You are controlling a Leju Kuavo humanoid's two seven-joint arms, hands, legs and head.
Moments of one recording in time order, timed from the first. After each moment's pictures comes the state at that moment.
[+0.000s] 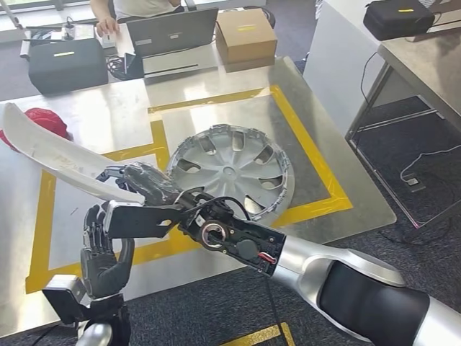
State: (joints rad) left arm -0.12 0.09 -0.67 -1.45 0.45 0.53 -0.65; right arm -0.80 0.18 1.14 -1.09 0.07 -0.16 -0.30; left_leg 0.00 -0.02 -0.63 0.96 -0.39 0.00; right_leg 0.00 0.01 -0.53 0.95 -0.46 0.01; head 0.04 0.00
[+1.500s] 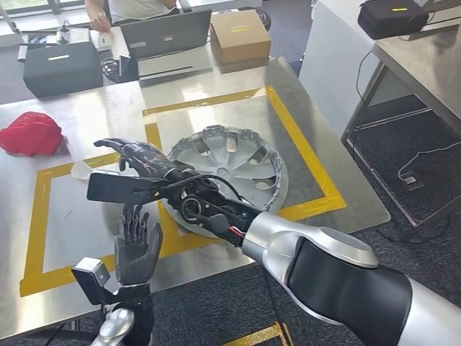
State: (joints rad) left arm -0.21 -0.04 -0.68 -1.26 0.51 0.31 -0.68; right arm -0.98 0.34 1.17 -0.62 0.06 -0.20 -0.29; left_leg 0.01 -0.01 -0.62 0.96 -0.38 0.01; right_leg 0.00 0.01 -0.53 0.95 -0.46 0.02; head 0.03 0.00
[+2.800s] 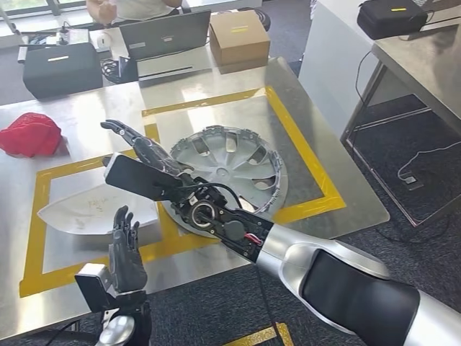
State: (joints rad) left arm -0.18 -0.02 -0.70 -1.26 0.50 0.46 -0.68; right arm -0.86 0.25 1.08 -0.91 -0.09 -0.27 -0.31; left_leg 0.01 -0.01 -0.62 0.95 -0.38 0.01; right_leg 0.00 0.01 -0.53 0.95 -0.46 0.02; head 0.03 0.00
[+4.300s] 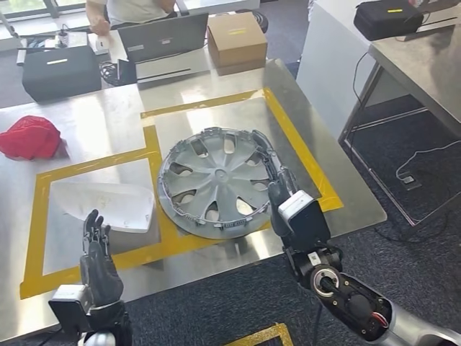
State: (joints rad) left arm -0.10 0.08 -0.70 -1.49 0.34 0.63 -0.61; right arm -0.23 -0.25 0.79 -1.86 0.00 -0.51 -0.21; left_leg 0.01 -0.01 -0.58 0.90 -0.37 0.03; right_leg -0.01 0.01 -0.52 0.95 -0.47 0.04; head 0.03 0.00
